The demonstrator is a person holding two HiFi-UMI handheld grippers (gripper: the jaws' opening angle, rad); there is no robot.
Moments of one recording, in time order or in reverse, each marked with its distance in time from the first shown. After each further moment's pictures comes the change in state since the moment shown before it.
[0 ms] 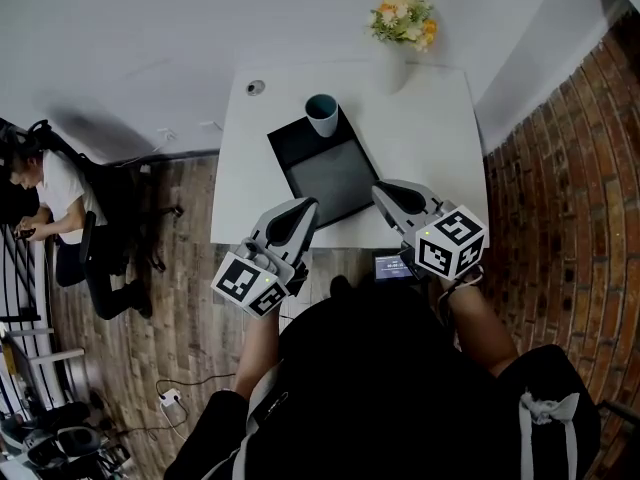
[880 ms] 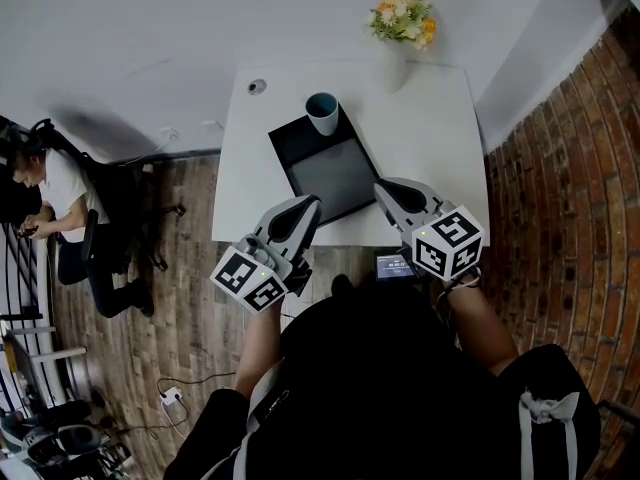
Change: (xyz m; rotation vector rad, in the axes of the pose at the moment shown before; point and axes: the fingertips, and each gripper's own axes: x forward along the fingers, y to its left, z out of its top) left arm 0.002 -0.005 -0.001 -0.101 -0.025 -0.035; right arm -0.005 -0.004 -0.004 -0.053 0.010 -0.044
